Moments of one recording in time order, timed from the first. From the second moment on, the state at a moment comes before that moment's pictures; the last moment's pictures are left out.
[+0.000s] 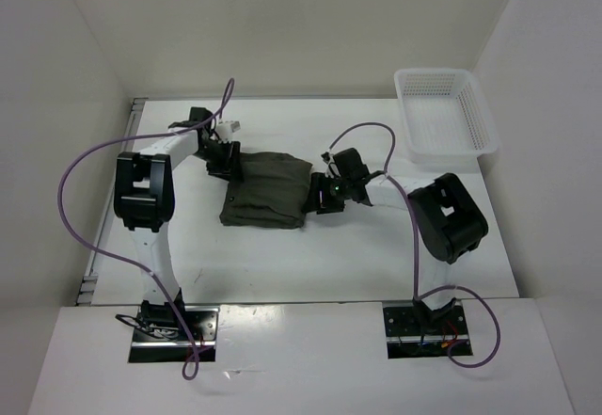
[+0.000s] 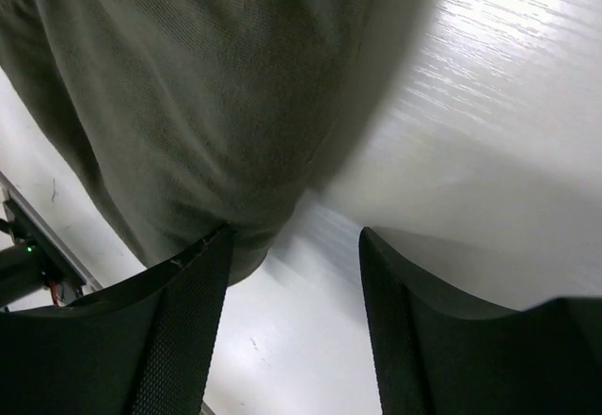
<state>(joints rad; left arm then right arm) -0.05 2.10 1.54 -0.68 0.46 0.07 0.50 1.80 0.96 -0.05 -0.43 0.51</state>
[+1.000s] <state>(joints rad) -0.14 2.16 1.37 -0.38 0.98 0.04 0.21 1.59 0.92 -0.15 -0.27 0.49</state>
